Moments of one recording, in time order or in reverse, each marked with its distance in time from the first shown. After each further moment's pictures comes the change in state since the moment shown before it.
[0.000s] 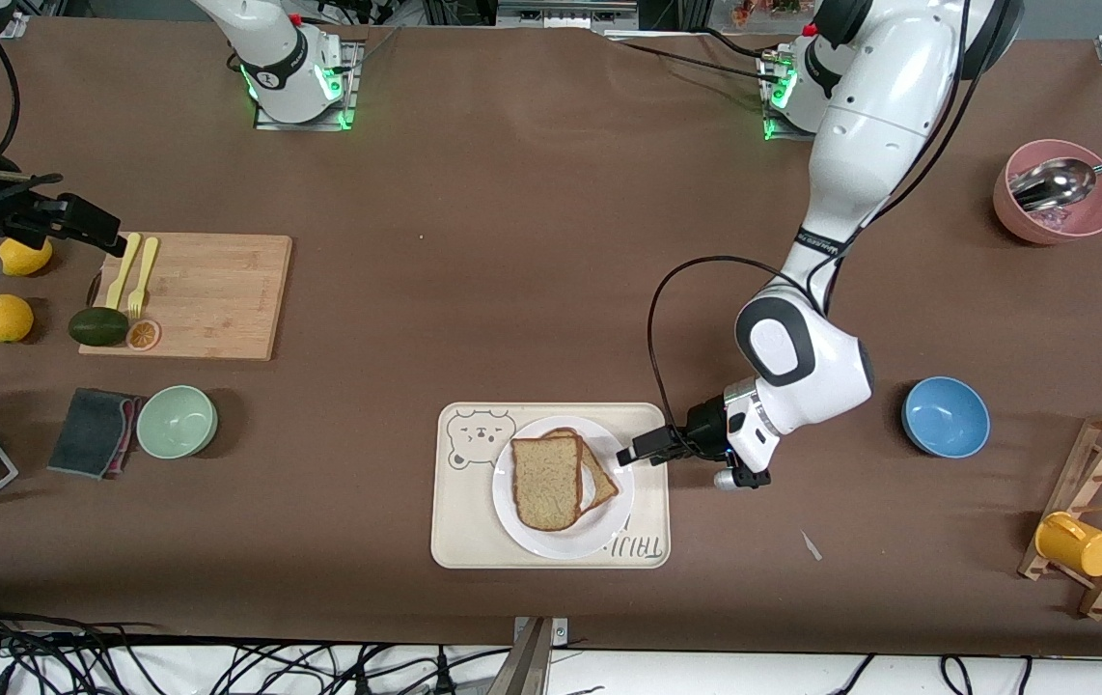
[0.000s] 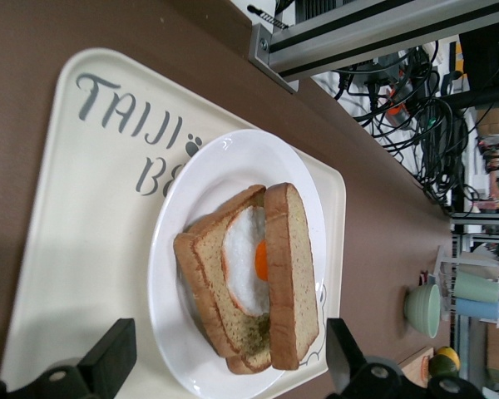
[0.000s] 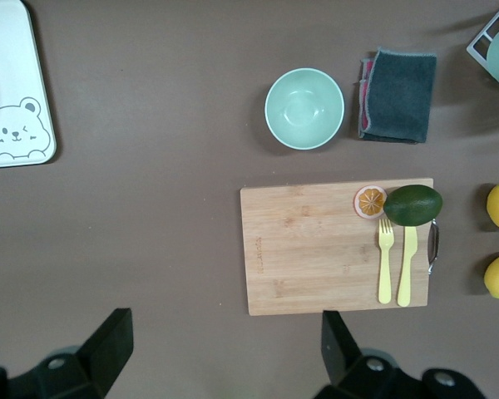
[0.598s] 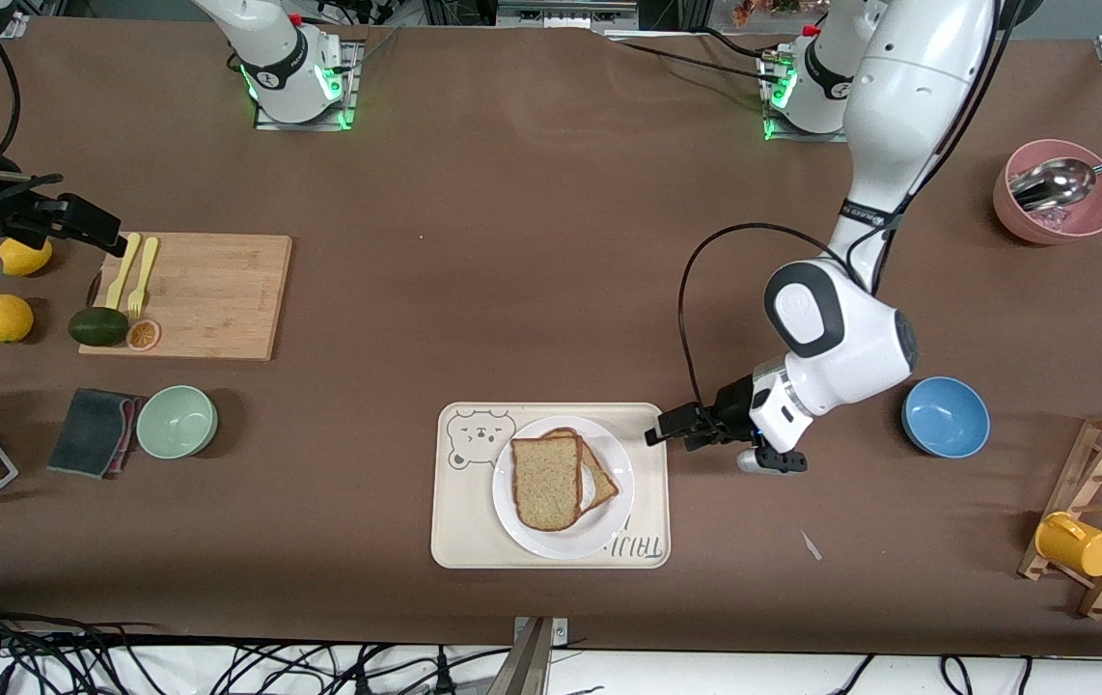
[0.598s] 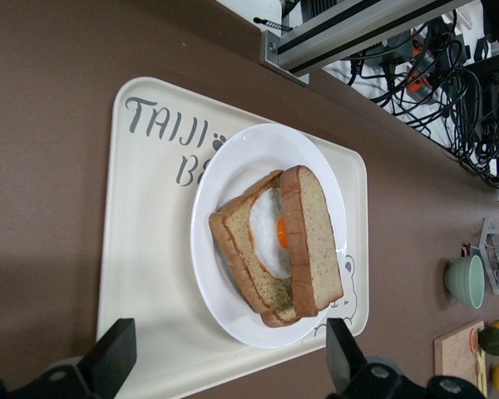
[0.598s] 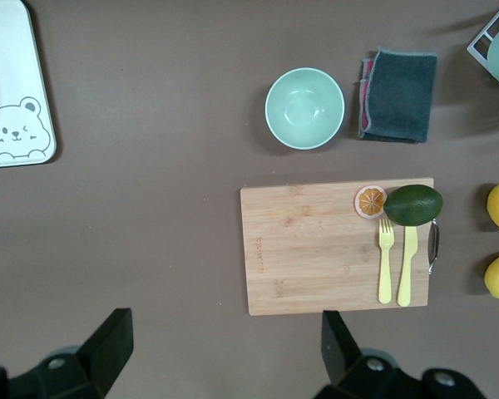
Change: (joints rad) left arm 0.025 -0.170 0.013 -0.163 0.193 0.000 -0.031; right arm 0.000 0.000 0.000 -0.001 0.000 0.000 0.000
